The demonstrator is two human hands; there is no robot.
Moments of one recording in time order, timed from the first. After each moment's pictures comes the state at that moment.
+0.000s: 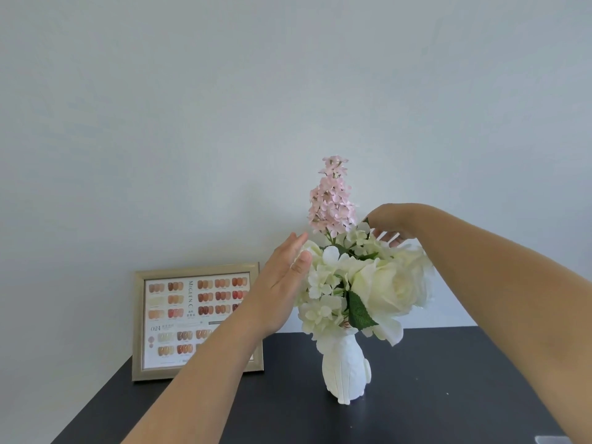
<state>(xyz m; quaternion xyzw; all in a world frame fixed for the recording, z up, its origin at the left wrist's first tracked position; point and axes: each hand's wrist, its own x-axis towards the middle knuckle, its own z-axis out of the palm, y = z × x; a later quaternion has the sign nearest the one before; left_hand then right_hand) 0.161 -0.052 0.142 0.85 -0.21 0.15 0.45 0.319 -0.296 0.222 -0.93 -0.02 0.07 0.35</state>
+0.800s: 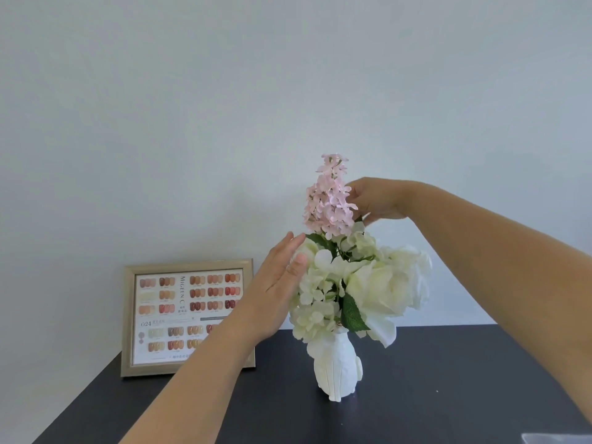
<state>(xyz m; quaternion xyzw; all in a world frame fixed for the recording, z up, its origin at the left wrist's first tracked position) 0.163 -0.055 0.131 0.84 -0.21 0.17 0.47 0.293 -0.280 0.257 -0.88 -0.25 0.07 0.40</state>
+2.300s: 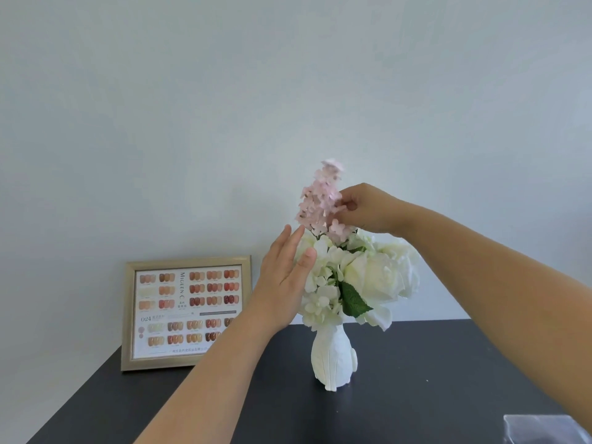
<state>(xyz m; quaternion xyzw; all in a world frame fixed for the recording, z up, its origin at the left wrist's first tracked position) 0.161 -0.072 0.129 0.84 -0.19 0.21 0.47 0.236 -0.268 0.235 -0.88 -0.29 -0.09 0.38</state>
